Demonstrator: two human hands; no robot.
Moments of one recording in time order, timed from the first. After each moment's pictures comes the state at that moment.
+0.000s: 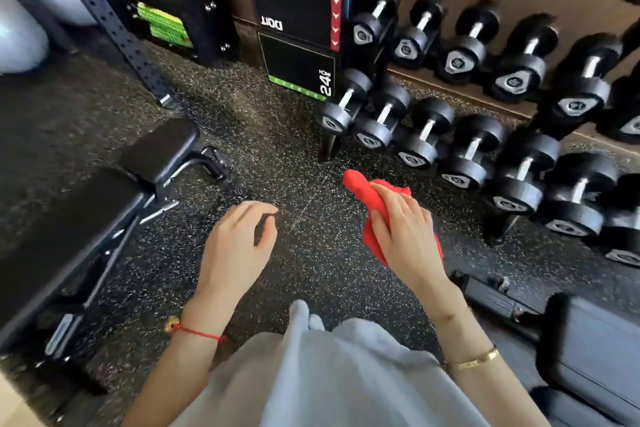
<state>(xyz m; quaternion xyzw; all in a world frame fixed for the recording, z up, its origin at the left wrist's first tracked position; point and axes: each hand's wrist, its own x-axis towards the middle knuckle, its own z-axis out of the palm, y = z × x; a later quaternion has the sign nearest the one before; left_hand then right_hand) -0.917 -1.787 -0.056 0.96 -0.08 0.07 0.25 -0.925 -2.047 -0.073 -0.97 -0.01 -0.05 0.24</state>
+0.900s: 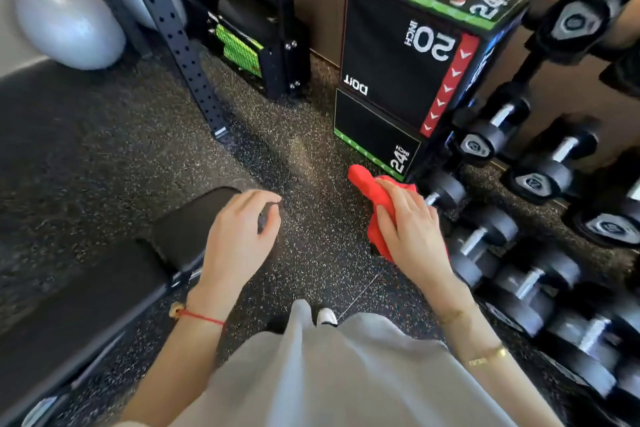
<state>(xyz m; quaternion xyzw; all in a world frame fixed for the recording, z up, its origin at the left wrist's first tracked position) -0.442 -1.618 -0.046 0.96 0.02 0.15 0.25 -0.391 -1.876 -0.062 -0.96 -0.13 -0.05 0.26</state>
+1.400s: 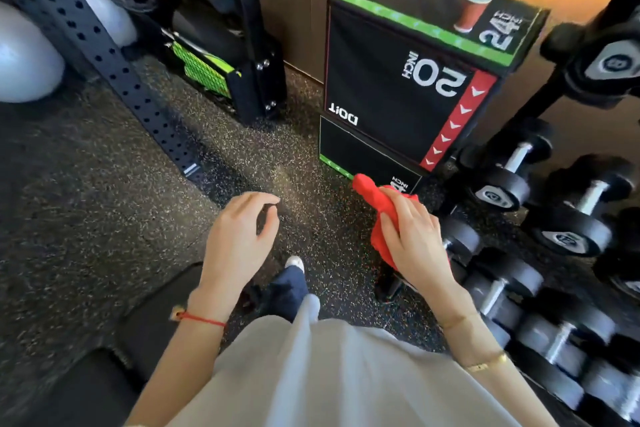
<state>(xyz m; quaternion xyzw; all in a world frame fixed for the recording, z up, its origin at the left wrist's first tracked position) -0.158 -1.550 -0.074 0.95 -0.01 0.10 0.28 -0.136 -1.820 -0.088 -0.97 -0.06 -0.02 0.25</state>
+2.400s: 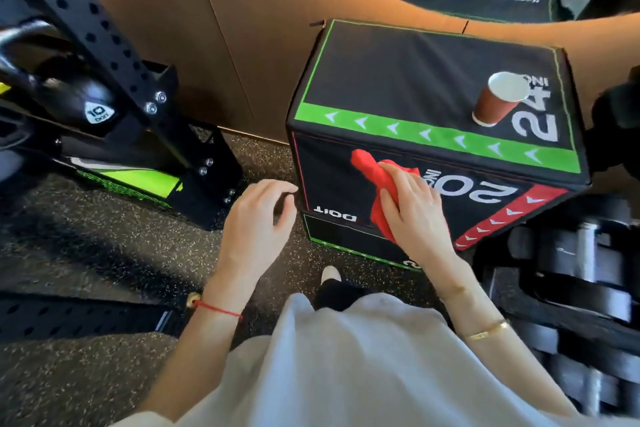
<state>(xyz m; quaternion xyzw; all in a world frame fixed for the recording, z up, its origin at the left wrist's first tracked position) 0.442 -1.520 -0.059 0.93 -0.21 0.06 0.28 0.390 -1.762 -0.087 -0.96 0.11 -0.09 0.24</state>
